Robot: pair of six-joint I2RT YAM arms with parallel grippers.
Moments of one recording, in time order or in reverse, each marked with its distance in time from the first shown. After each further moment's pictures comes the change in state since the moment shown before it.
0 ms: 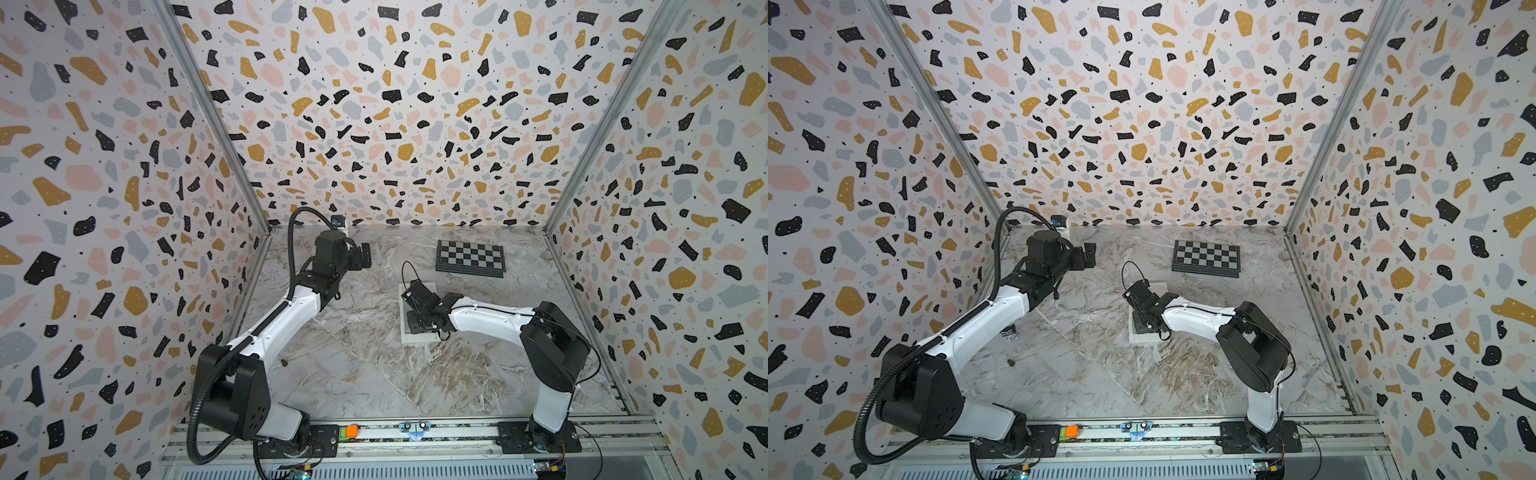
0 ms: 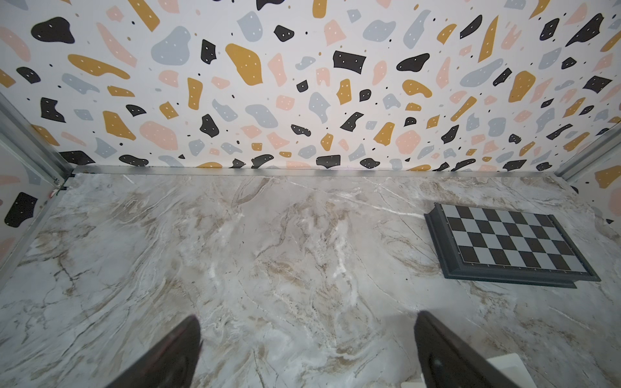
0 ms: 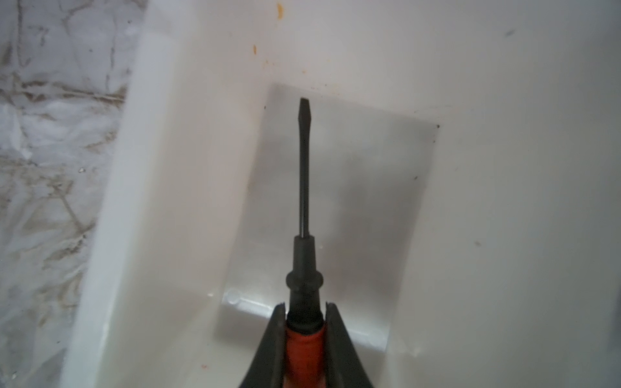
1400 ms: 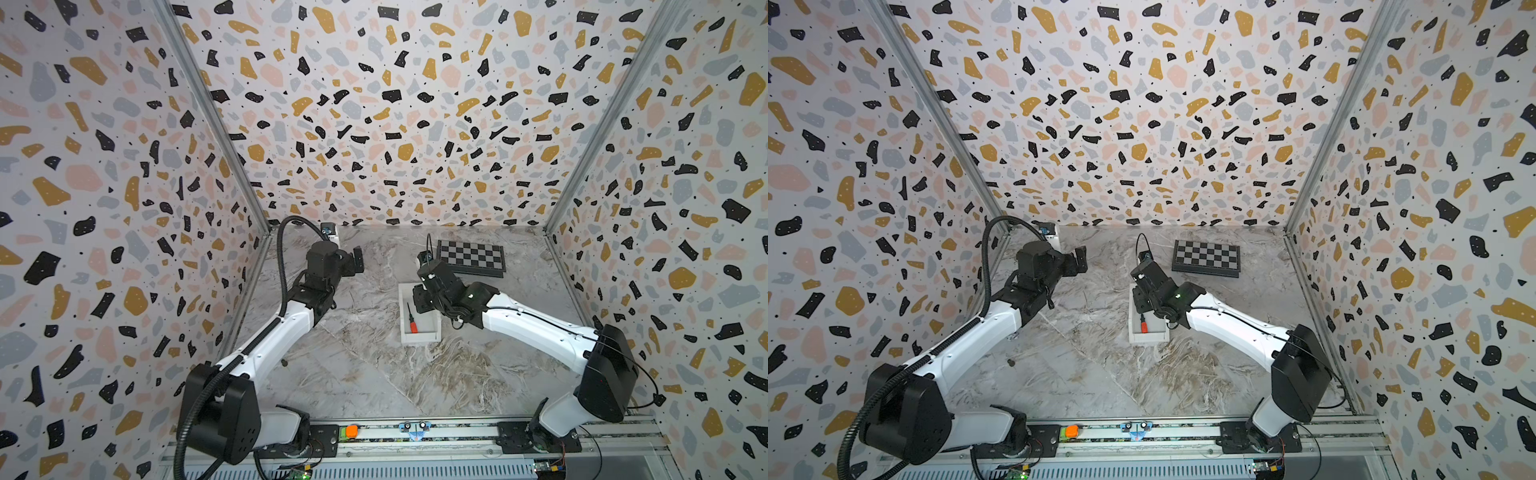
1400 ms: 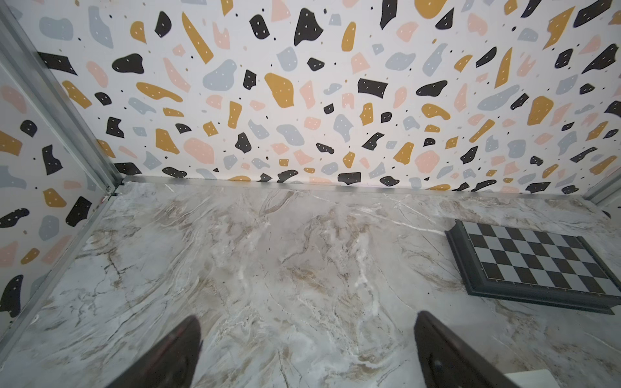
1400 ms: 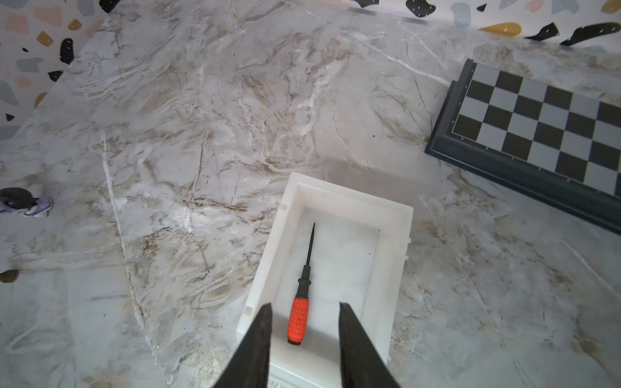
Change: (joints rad) left arm 0.011 -0.125 -0.149 0.125 -0.070 0.020; right arm -0.011 -0.307 0.059 -0.008 0.060 -0.117
